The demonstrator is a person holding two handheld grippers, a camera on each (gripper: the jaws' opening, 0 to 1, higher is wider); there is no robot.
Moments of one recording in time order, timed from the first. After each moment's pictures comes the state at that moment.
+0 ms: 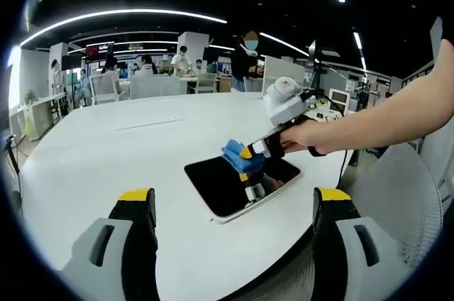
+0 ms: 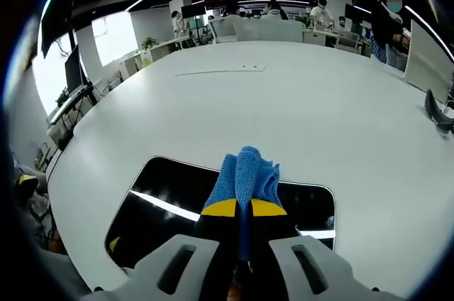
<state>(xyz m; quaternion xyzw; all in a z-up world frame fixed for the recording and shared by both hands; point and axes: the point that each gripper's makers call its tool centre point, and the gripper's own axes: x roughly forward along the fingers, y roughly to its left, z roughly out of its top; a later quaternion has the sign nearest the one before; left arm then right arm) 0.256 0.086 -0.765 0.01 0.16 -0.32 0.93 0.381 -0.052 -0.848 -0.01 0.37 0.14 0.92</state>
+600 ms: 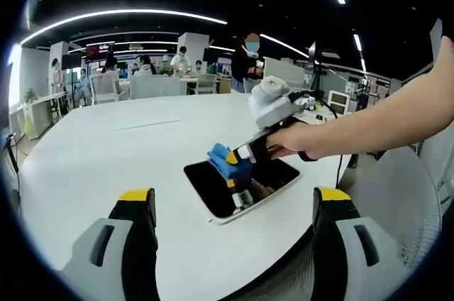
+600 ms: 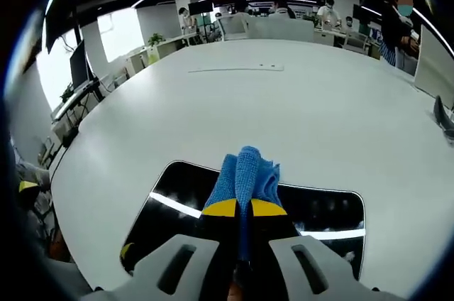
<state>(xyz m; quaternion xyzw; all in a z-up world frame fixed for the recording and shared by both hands) 0.257 0.085 -0.764 0.00 0.15 -0.32 0.93 0.419 -0.025 -0.867 -0.02 0.38 0.16 0.91</state>
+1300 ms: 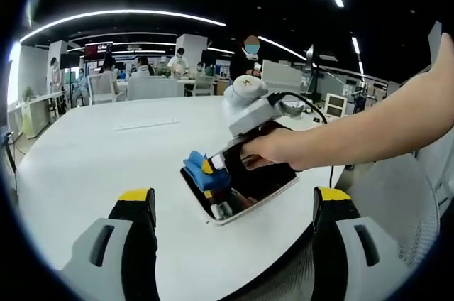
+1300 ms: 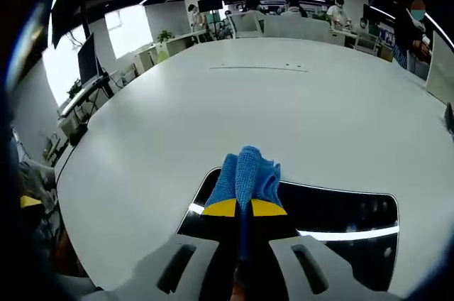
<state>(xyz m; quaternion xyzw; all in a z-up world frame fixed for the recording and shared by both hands) 0.256 0.084 -0.761 0.00 0.15 -0.33 0.93 0.417 0.028 -0.871 -0.02 0.38 0.19 0.91</state>
